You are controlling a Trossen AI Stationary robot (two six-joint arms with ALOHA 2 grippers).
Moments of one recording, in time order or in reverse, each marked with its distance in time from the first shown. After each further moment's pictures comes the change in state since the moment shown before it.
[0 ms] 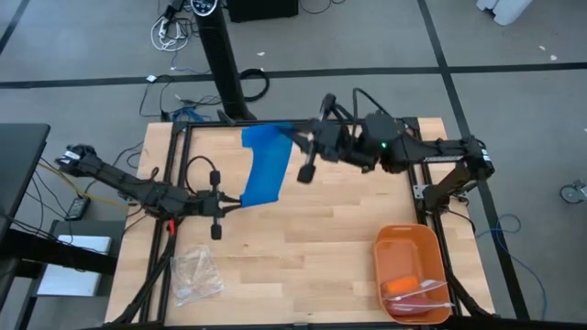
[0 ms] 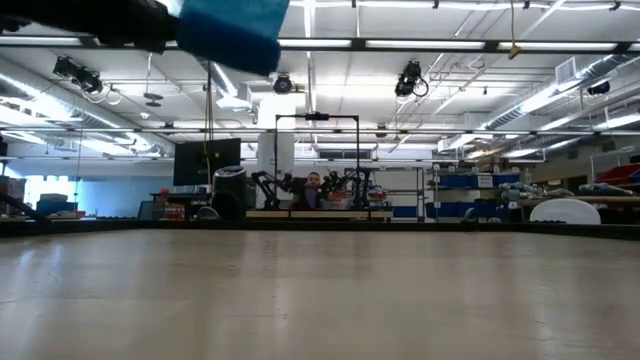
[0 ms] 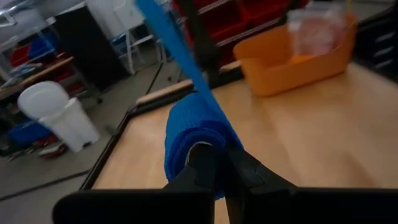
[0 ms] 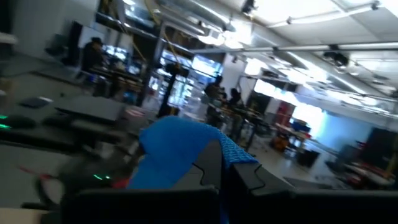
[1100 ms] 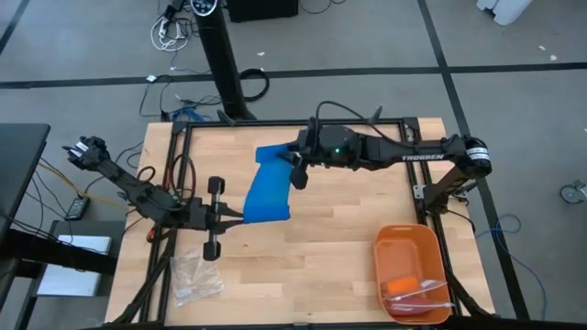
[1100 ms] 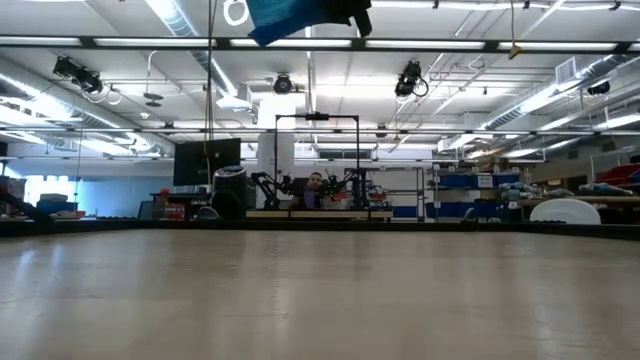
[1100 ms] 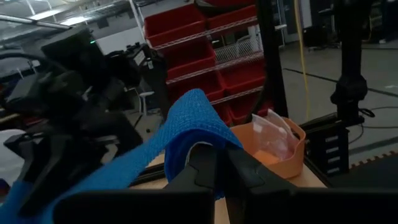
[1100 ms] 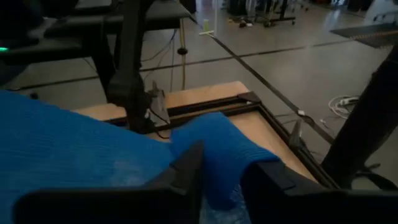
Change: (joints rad) left arm -0.194 0.241 0.421 0.044 -0.068 -0.004; right arm -0.146 0.001 -0.324 -0.189 -0.151 0.504
